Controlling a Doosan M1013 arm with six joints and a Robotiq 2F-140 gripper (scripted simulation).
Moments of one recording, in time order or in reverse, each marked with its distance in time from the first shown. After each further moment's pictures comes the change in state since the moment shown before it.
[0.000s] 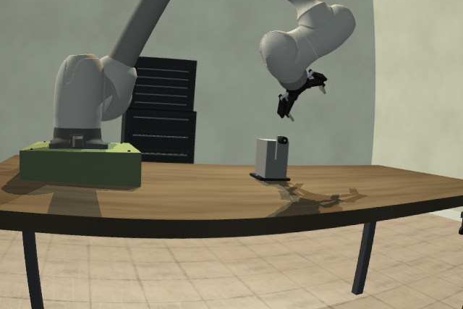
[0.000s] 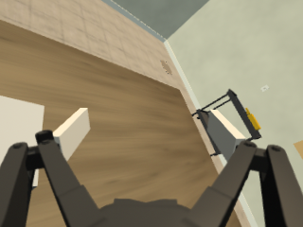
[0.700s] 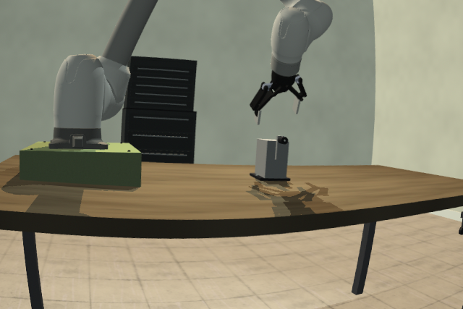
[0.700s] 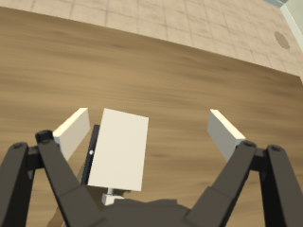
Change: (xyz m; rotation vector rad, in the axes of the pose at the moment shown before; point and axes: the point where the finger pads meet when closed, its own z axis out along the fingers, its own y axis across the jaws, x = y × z) arm 0.037 -0.104 -0.011 0.542 -0.131 0.151
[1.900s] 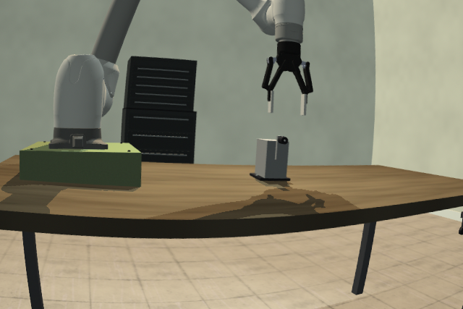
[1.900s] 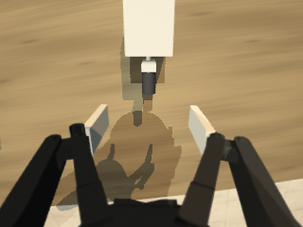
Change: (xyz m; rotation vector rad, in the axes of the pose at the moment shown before) arm -0.074 -0.017 -0.114 0.259 -0.806 0.210
